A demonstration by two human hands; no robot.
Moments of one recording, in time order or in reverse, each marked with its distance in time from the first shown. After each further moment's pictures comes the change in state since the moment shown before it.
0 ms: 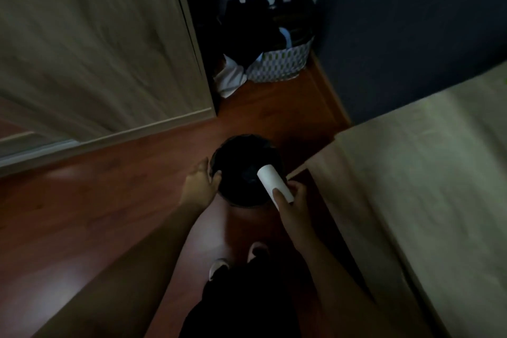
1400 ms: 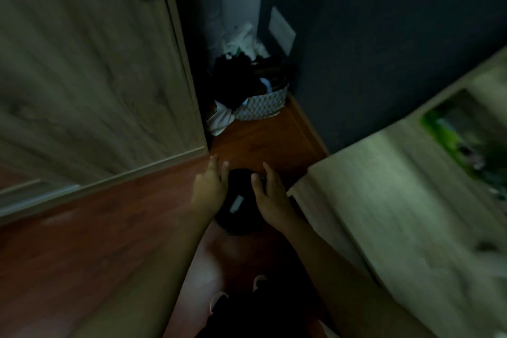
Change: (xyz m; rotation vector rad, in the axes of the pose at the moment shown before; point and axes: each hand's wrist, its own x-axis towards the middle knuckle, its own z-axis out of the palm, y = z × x) left_hand -0.048 0.106 -0.109 -0.184 0.123 0.158; right_hand -0.048 -0.131 0.006 -0.341 -0.105 -0.260
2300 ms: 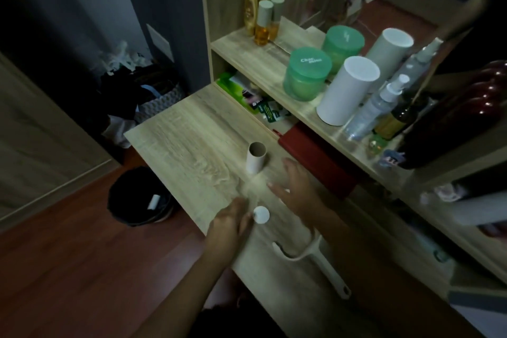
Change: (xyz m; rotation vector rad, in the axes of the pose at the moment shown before) left_hand -0.343 0.214 0.252 0.111 -0.249 0.558; right_hand -0.249 0.256 -0.352 -0.206 0.293 -0.081
